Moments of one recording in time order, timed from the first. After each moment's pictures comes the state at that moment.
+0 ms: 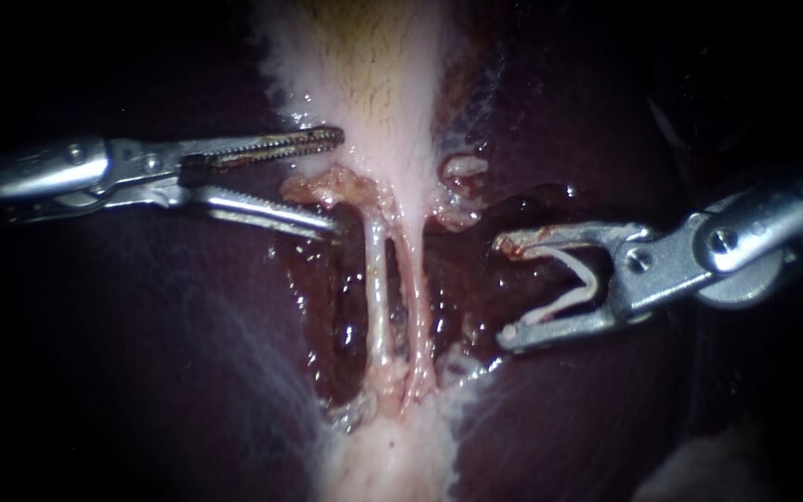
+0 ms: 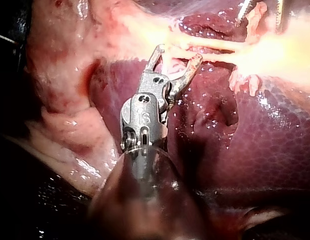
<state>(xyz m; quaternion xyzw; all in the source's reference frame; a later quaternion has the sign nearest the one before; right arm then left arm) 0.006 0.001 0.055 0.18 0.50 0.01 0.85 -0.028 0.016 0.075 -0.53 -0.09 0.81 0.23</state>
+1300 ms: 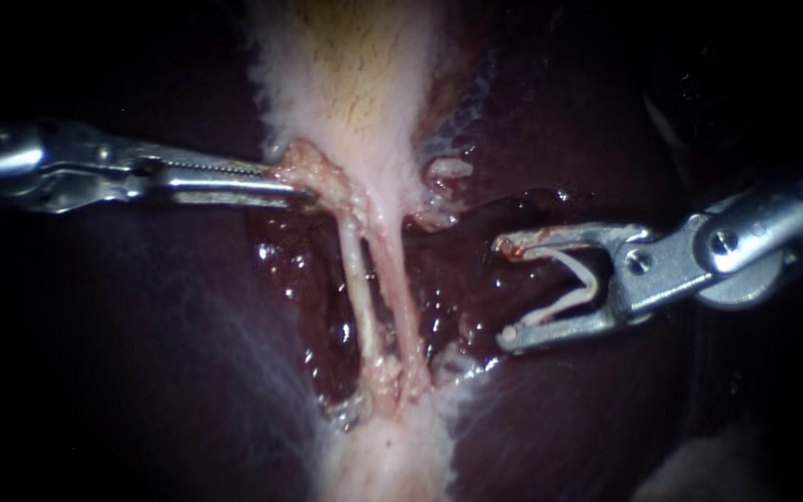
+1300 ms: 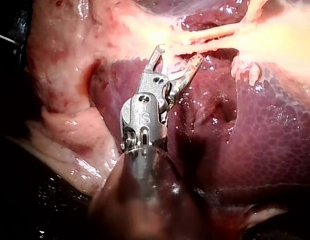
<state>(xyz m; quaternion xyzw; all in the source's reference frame) 0.006 0.001 0.055 0.18 0.50 0.01 0.85 -0.023 0.018 0.067 -0.51 -0.18 0.81 0.22</state>
